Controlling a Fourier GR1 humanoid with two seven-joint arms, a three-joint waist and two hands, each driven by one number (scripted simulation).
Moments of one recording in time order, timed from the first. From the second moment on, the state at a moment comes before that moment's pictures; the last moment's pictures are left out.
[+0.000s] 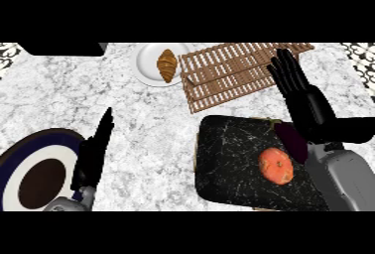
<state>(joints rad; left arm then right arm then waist) -0.08 0.30 -0.35 -1.50 0.08 0.43 0.16 -0.36 -0.33 0.20 -1.51 -0.36 -0.05 -0.11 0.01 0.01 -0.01</state>
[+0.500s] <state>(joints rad) -0.12 0.35 -0.21 -1.62 0.16 0.40 0.13 -0.41 -0.41 0.30 -1.44 -0.49 0.35 -0.06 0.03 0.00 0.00</state>
